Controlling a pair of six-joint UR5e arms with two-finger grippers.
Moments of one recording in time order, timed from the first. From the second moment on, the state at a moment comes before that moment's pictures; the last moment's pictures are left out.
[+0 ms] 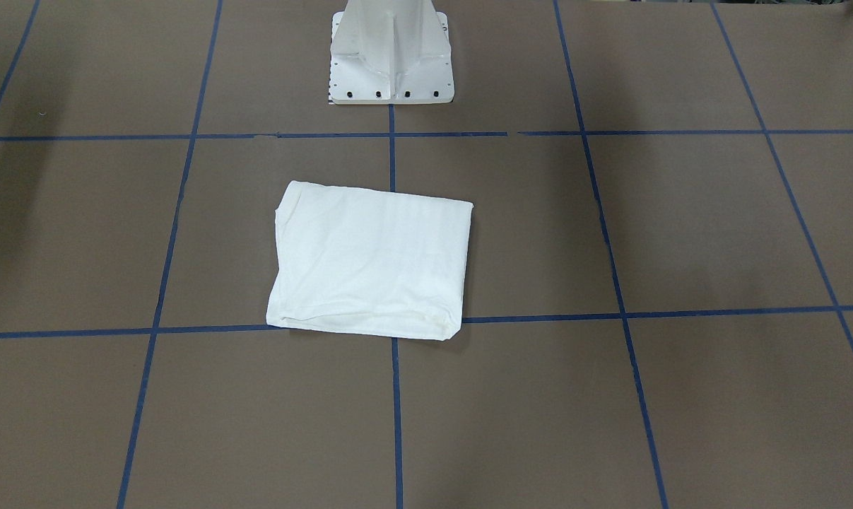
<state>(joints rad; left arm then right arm) -1.56 -1.35 -1.93 -1.55 -2.29 0.07 1.61 -1.85 1.90 -1.75 2.28 -0.17</state>
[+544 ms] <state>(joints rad) -1.56 -1.35 -1.93 -1.55 -2.28 0.07 1.61 -1.85 1.89 -1.73 2.28 -0.17</state>
